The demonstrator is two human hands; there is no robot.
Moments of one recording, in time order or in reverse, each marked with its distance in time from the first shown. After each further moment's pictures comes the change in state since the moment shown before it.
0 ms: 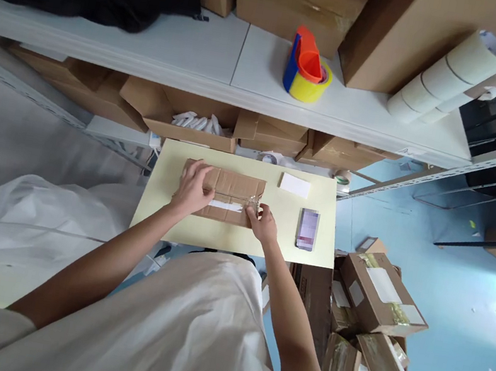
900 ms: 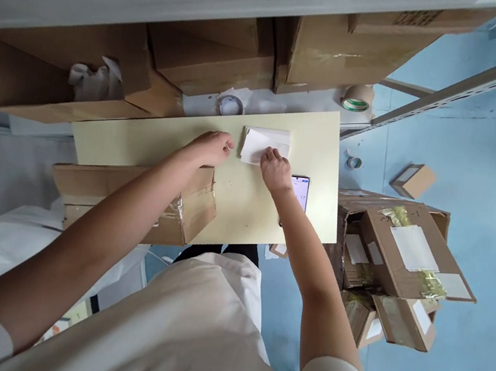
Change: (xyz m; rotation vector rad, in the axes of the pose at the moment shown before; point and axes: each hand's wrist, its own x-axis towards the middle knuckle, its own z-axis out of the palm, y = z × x) left_hand 0.156 0.096 0.208 0.124 -0.777 -0.100; right_hand 0.170 0.118 -0.067 -0.661 -0.084 -0.399
